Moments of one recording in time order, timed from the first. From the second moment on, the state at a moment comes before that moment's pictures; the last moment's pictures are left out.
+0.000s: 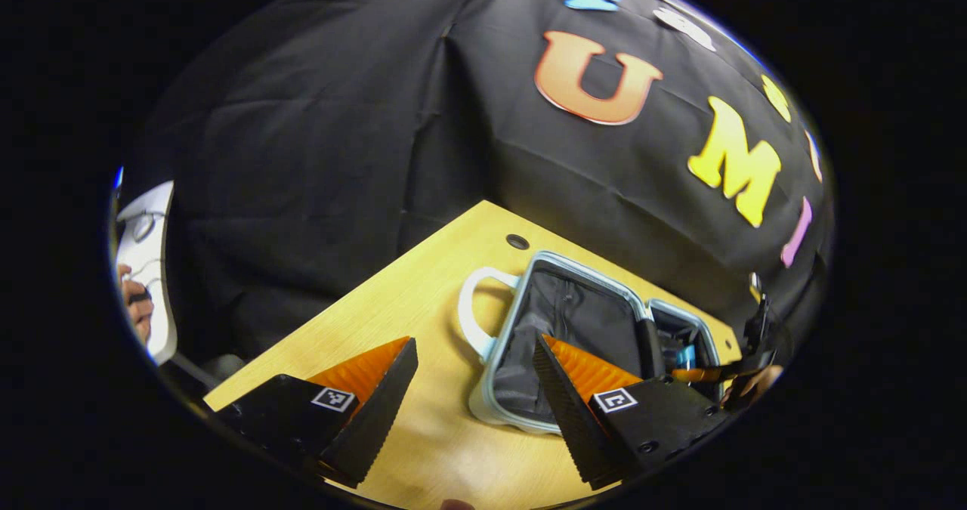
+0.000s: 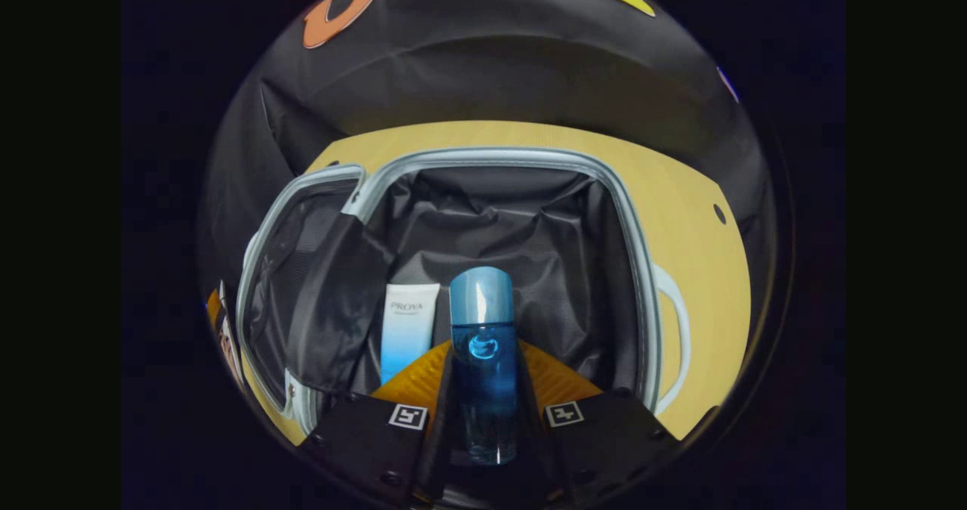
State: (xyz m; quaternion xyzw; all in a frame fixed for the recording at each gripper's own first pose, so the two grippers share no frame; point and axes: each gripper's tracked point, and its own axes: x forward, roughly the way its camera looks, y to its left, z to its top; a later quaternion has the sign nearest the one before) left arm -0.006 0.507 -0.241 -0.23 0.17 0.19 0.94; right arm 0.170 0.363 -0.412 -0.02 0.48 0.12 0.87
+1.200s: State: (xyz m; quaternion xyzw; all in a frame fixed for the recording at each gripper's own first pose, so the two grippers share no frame) left arm 0.095 0.522 -0.293 -0.56 0.11 0.08 0.82; right arm 0.084 0.268 -0.150 0.02 0.30 0.16 0.94
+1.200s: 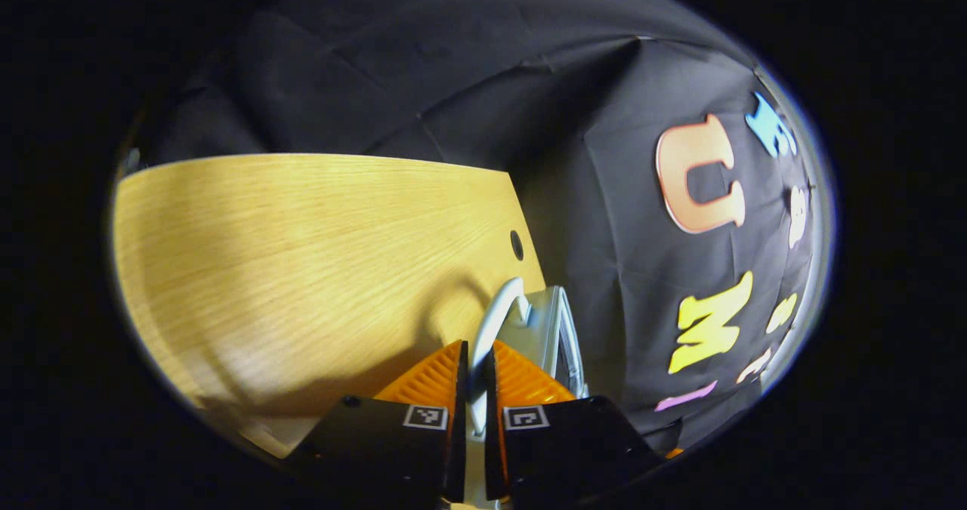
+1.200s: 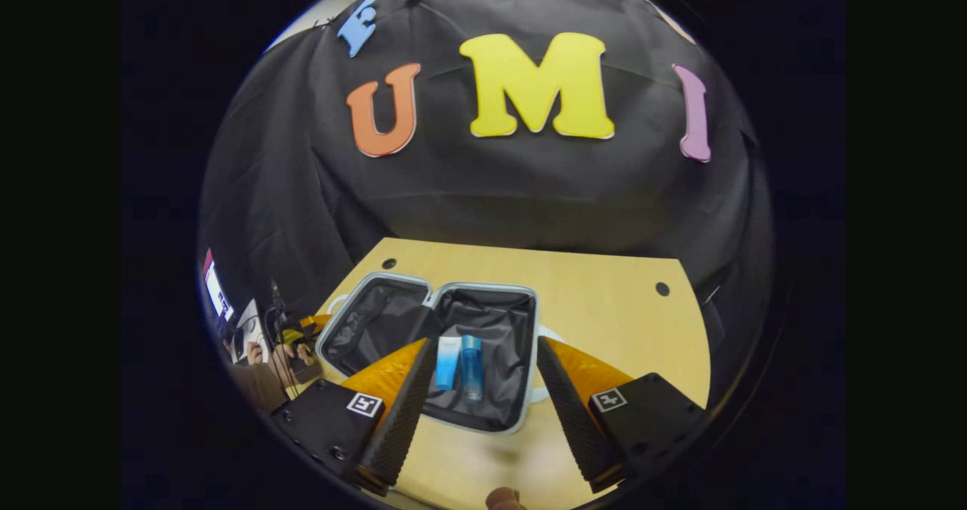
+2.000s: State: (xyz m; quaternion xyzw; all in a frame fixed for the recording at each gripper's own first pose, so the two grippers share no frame) left arm 0.096 0.407 -0.080 -0.18 0.12 0.09 0.97; right arm 0.063 0.131 -0.085 0.04 0.22 0.13 0.97
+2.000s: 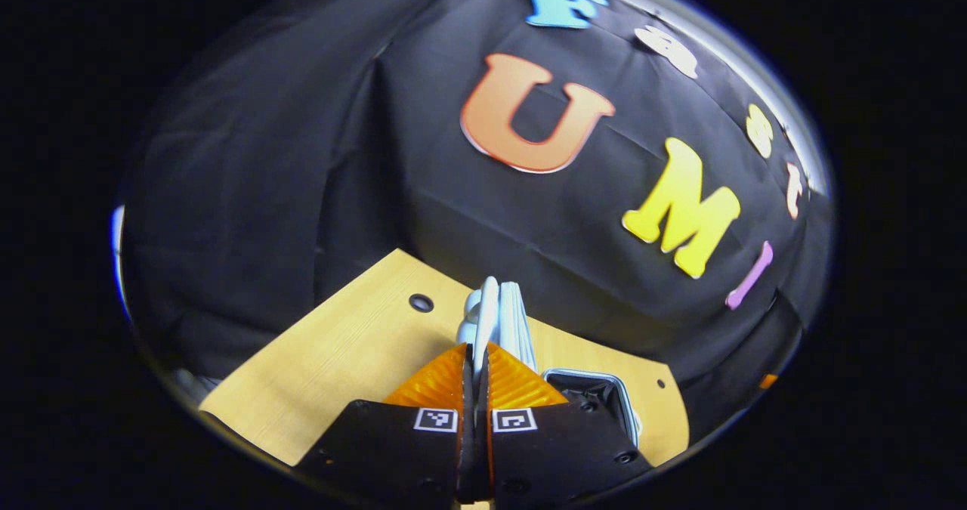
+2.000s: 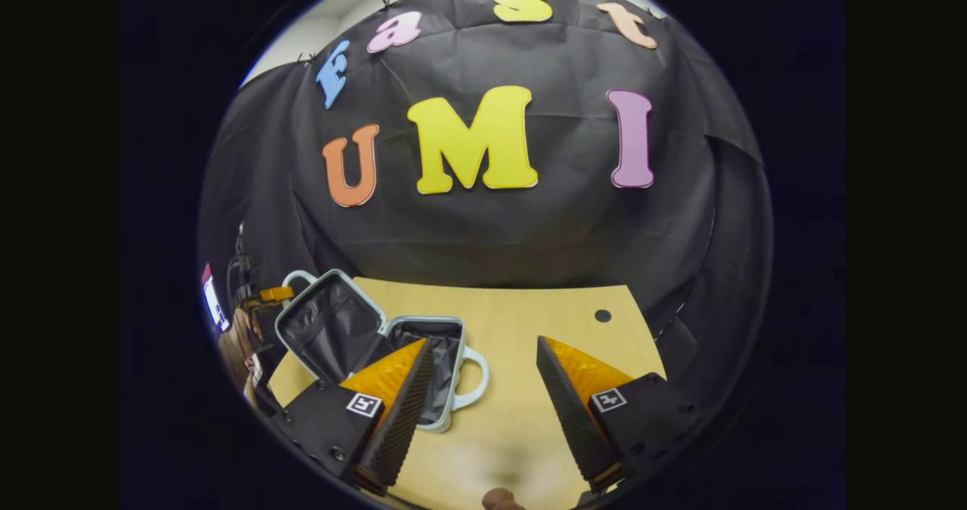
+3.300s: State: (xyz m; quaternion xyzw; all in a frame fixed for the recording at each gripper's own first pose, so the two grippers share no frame) left arm 0.165 0.027 -0.215 0.19 0.20 0.00 0.96; right arm 0.065 0.012 -0.094 0.03 0.19 0.14 0.97
